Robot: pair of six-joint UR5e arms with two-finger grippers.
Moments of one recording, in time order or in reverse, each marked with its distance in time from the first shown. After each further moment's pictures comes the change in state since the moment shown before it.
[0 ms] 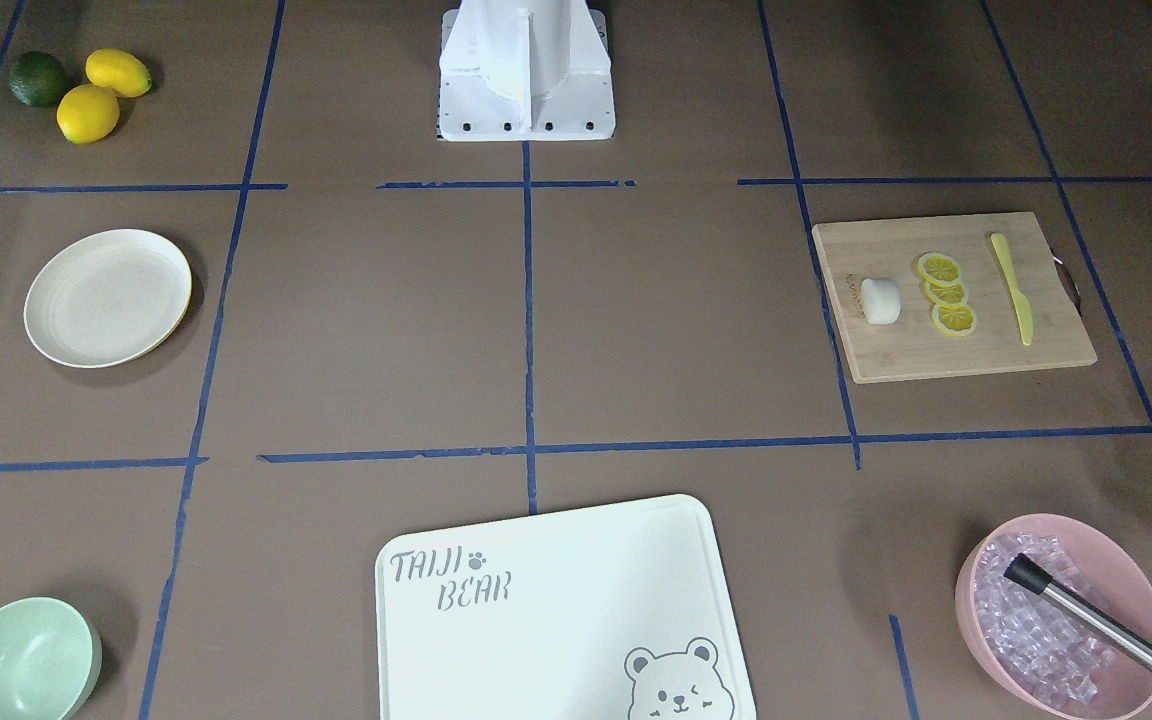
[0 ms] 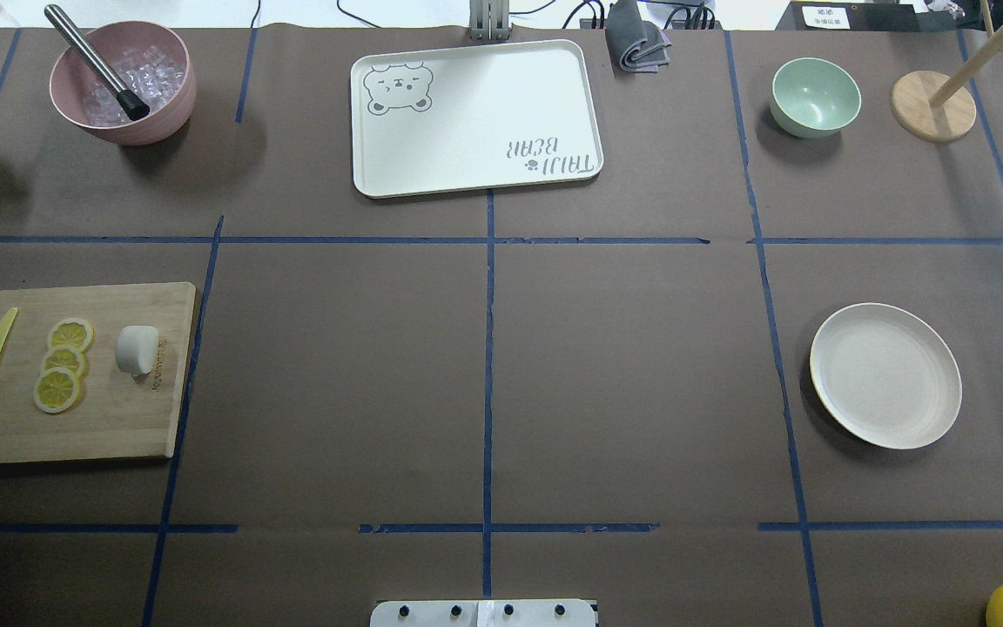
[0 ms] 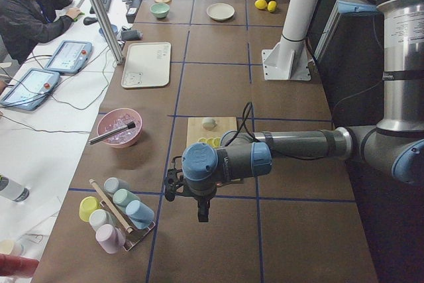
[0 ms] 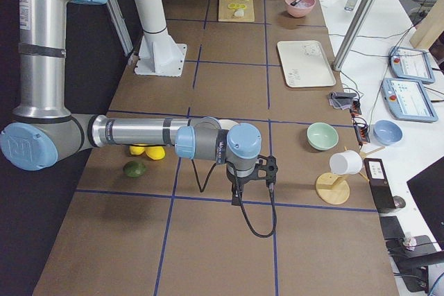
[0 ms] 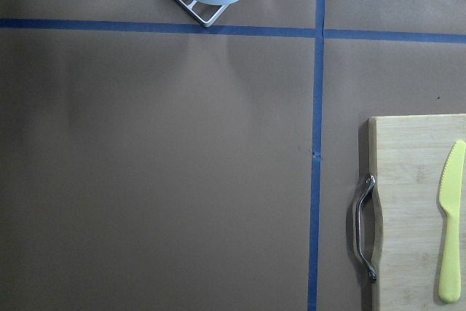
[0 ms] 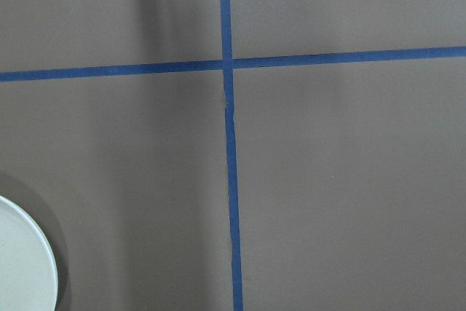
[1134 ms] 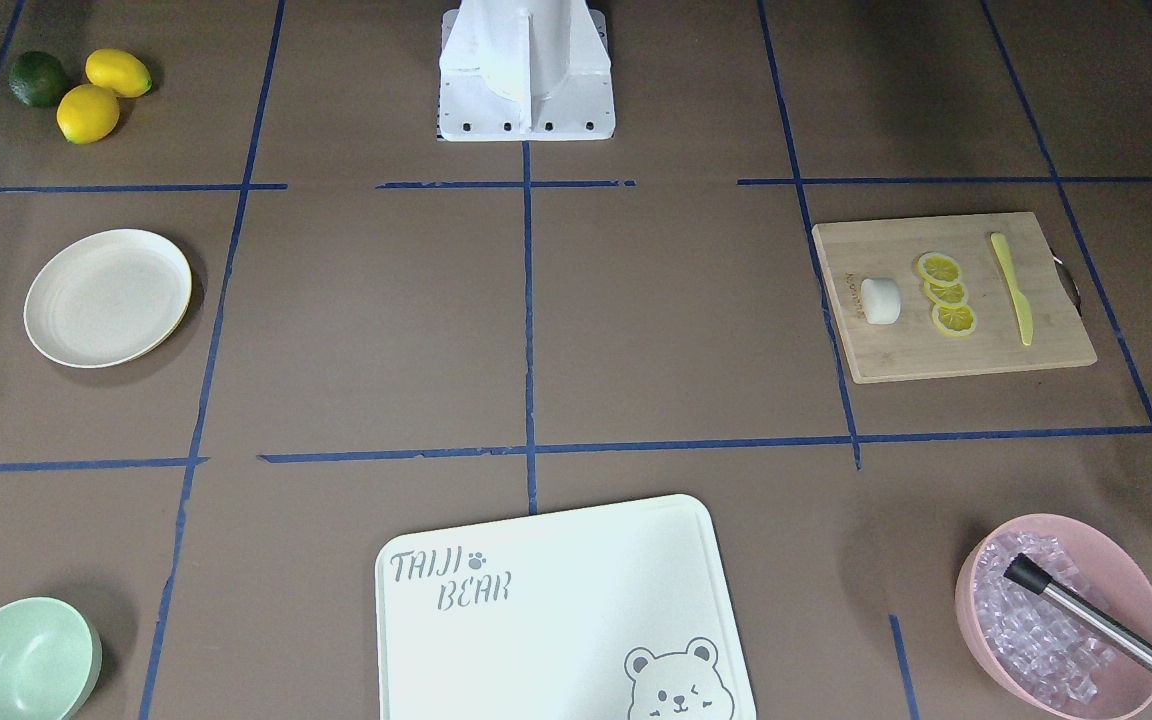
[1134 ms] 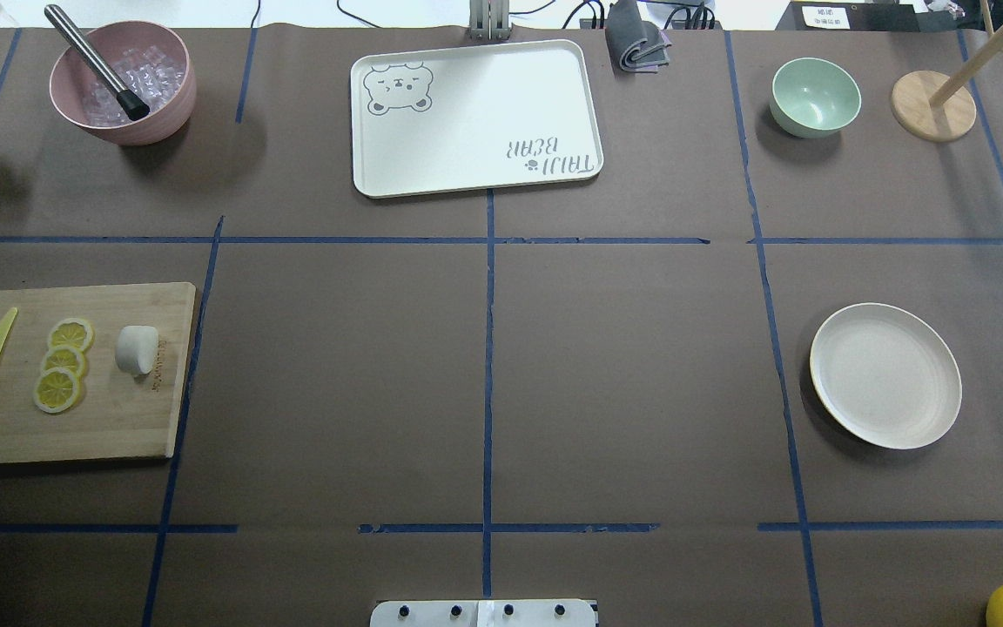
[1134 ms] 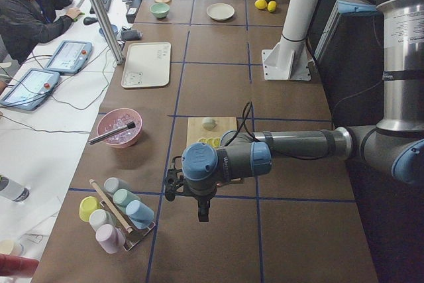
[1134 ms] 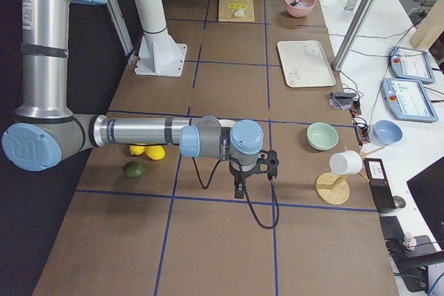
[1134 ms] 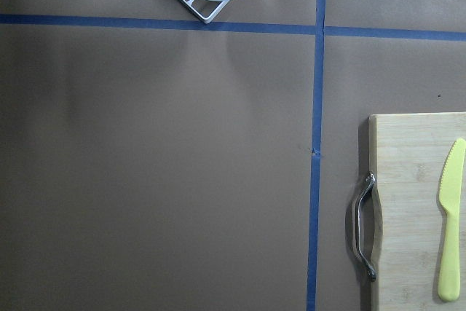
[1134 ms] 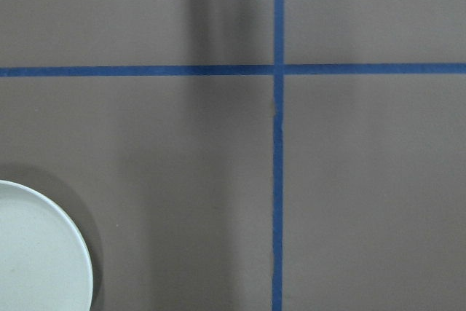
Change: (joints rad) left arm 0.002 0.000 -0.001 0.006 -0.001 0.000; right arm -0.074 -0.001 0.000 0.097 0.044 0.042
